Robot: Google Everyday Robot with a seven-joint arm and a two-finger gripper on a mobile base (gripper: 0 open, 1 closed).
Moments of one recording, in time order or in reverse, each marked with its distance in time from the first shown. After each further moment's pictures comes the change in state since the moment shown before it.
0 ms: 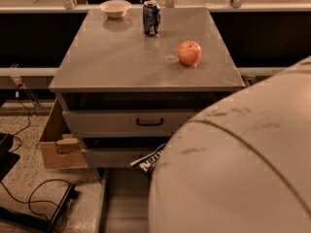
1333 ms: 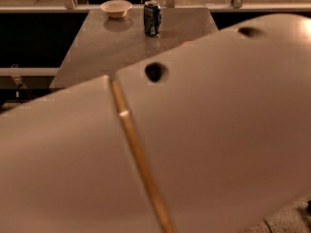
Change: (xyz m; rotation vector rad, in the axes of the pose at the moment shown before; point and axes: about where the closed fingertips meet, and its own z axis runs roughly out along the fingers) arm -0.221 -0.037 -0.058 -0.094 -0.198 -0.277
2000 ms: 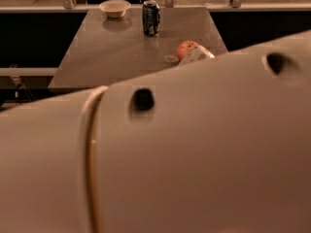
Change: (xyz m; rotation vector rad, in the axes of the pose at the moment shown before) arm 0.060 -0.009 -0.078 -0.040 0.092 -0.041
